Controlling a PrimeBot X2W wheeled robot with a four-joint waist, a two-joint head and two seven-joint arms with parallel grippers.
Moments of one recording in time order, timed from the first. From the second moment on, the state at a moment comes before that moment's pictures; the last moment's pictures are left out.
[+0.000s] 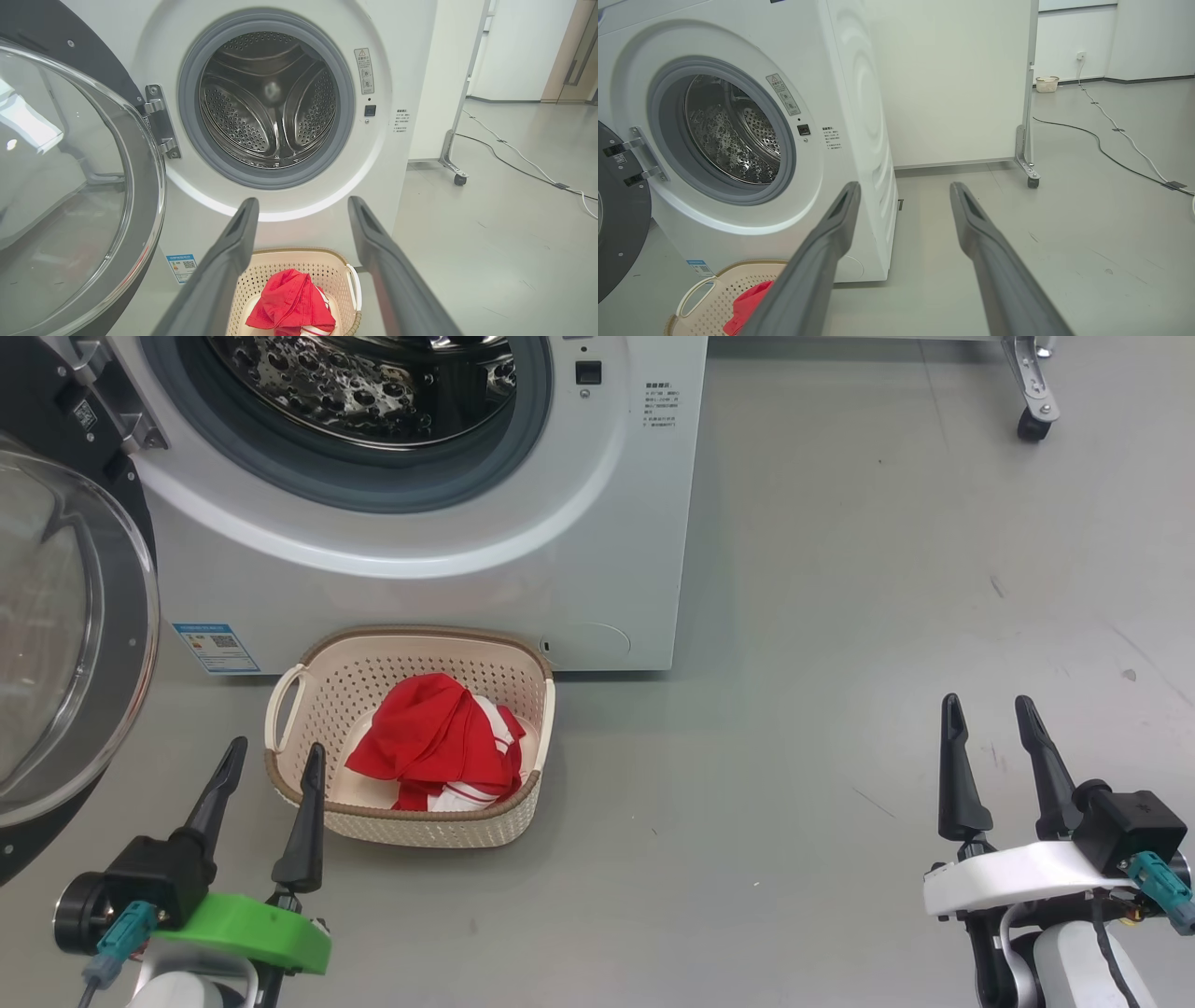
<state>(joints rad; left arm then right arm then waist) -0.09 0.12 -0.09 0.21 -0.32 -0.13 -0.25 -0.03 -0.04 0.05 0.12 0.31 0.10 -0.25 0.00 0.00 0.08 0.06</state>
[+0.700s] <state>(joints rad) -0.09 0.12 -0.09 0.21 -0.31 -0.13 -0.25 -0.03 -0.04 0.05 0.13 0.31 0.10 -0.25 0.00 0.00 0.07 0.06</state>
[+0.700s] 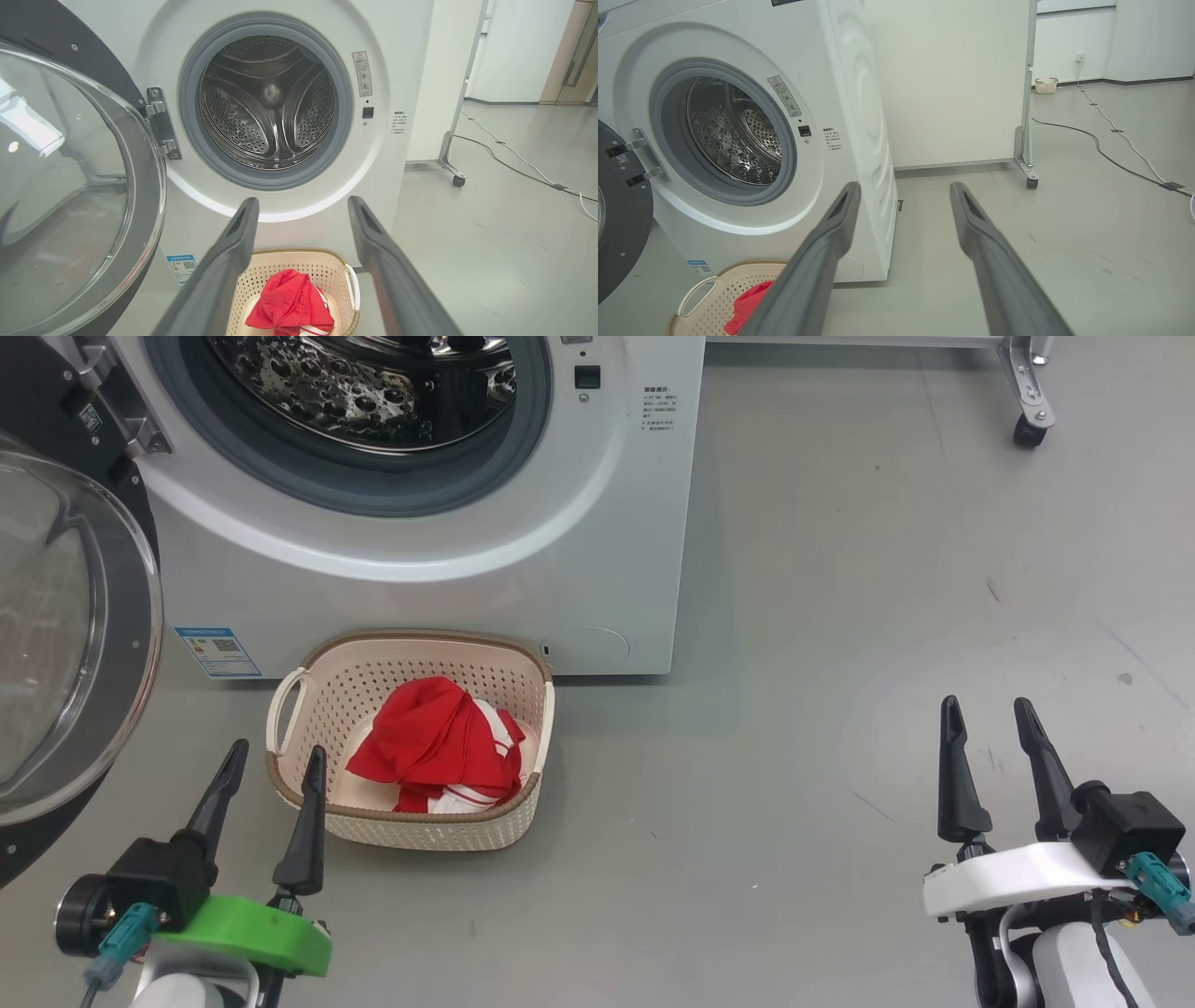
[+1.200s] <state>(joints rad) -0.09 0.12 -0.10 0.21 -0.31 -0.13 -0.25 -0.03 -0.04 0.05 0.13 0.31 0.10 -0.25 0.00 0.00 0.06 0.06</state>
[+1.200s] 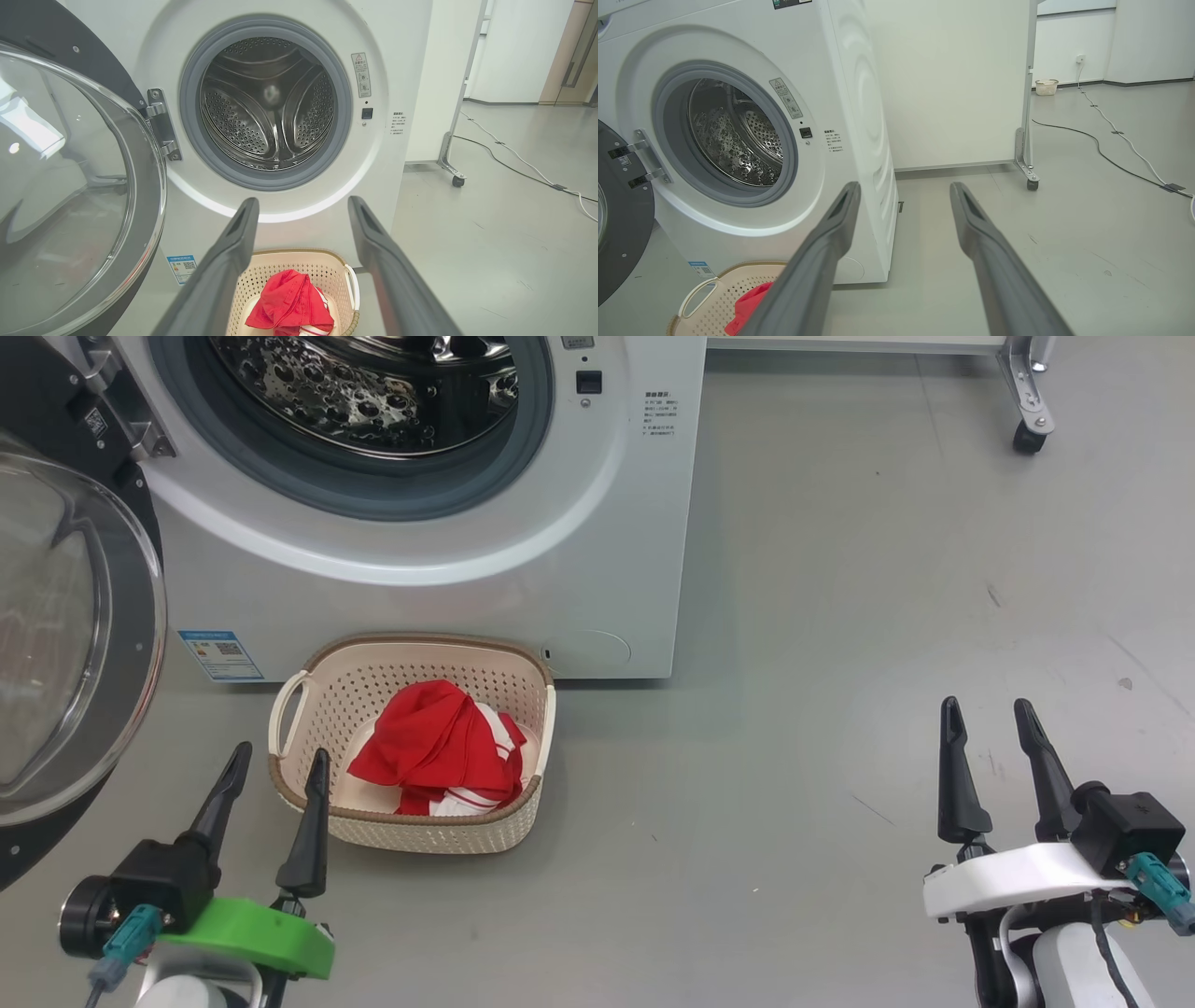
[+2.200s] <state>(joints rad) -0.09 0.09 -0.10 0.21 -0.31 -0.13 -0.25 -0.03 -0.06 0.11 0.11 0.28 0.11 -0.25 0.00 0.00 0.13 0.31</state>
